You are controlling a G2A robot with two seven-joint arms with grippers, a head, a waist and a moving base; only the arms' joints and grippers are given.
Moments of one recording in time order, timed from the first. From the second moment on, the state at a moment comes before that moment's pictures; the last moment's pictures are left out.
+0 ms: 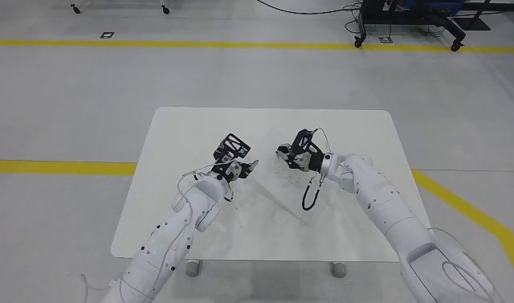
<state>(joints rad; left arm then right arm) 1.16 -1.27 -0.94 -1.45 1.55 -0.03 -0.27 -0.83 -1.28 0.91 -0.73 -1.29 -0.79 -0.22</state>
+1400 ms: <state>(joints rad) 0.94 -1.43 -0.79 -1.00 1.54 0.15 -0.20 -0.77 -1.32 0.89 -0.58 -1.23 -0.79 -0.33</state>
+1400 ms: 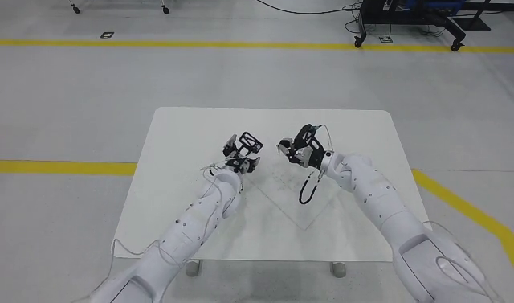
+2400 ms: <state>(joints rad) 1.42 -1.26 -1.45 -1.62 1.44 -0.15 -0.02 -0.76 -1.33 0.96 -0.52 -0.90 -1.00 -0.16</state>
